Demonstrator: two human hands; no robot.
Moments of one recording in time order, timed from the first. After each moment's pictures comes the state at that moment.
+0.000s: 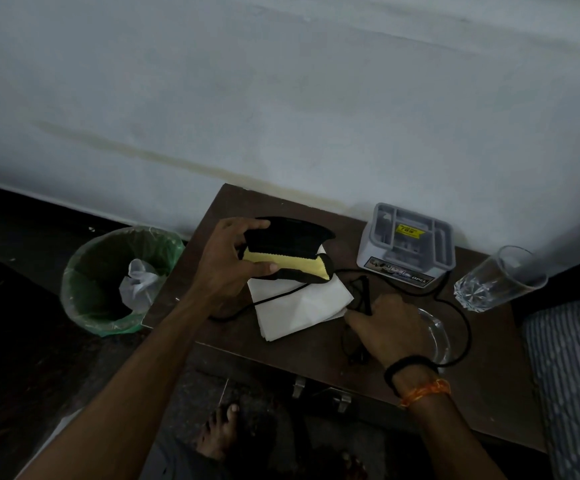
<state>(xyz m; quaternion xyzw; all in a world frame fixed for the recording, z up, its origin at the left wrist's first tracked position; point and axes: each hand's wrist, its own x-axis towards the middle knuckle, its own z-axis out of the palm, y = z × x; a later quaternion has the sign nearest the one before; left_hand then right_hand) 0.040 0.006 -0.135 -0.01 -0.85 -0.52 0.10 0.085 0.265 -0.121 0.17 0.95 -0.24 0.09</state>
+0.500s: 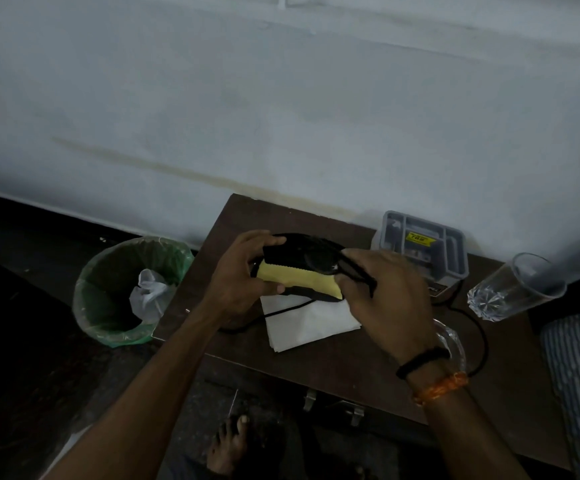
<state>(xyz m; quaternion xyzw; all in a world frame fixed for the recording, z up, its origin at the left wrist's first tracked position) 0.037 0.003 -0.149 -0.07 -0.83 -0.55 0.06 0.066 0.240 -0.077 -0.14 0.94 -0.27 -0.14</state>
